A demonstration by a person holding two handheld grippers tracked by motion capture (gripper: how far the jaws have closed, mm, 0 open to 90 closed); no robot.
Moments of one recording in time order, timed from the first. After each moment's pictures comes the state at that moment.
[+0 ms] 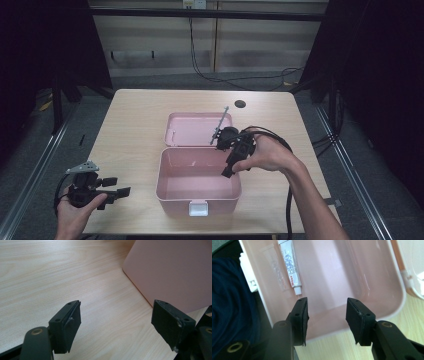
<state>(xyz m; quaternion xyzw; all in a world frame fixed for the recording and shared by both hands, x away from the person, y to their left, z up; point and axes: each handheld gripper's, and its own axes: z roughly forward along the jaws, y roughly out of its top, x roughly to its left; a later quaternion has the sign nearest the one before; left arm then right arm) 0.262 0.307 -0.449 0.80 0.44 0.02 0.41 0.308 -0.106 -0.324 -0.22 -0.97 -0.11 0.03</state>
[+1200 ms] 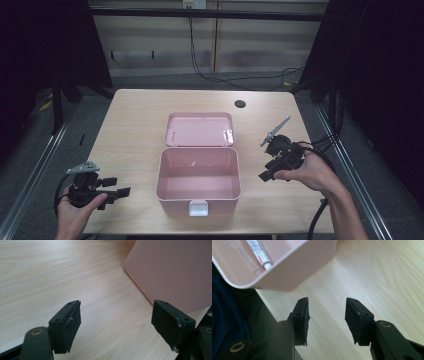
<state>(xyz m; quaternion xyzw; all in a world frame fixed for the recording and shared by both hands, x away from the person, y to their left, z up) 0.262 0.307 -0.450 0.80 0.44 0.01 0.41 0.279 -0.215 -0.350 -0.36 -0.92 -0.16 0.01</state>
